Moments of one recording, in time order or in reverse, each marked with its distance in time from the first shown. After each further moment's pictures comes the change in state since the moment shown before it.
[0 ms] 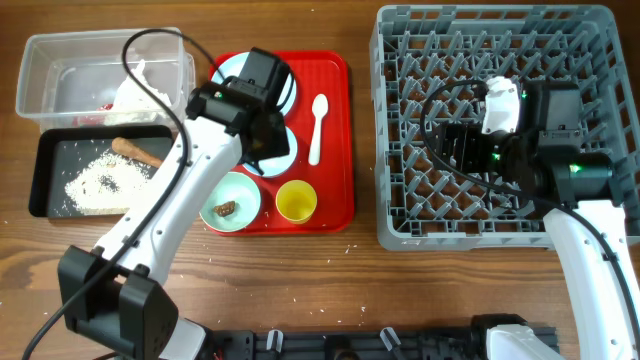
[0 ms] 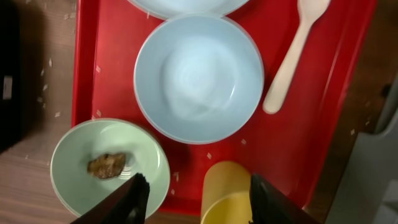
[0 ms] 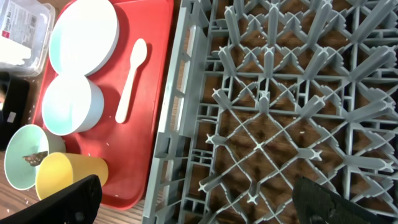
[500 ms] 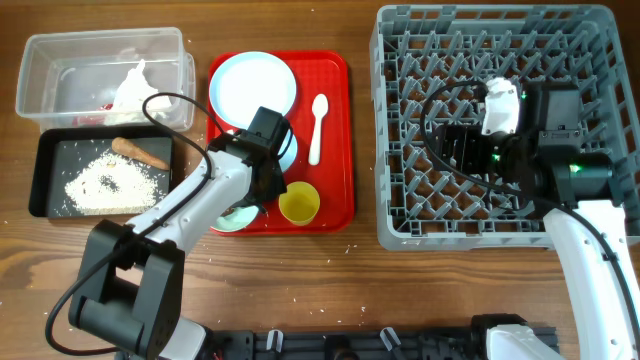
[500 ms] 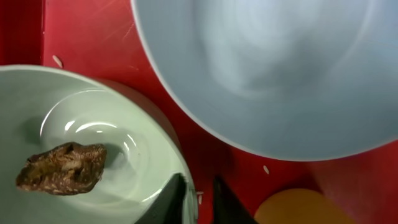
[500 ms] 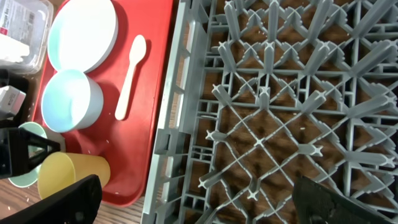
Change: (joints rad) left arm -0.001 0.015 -0.421 0.314 0.001 -0.107; right arm 0.000 0.000 0.000 -0.013 0.000 0.000
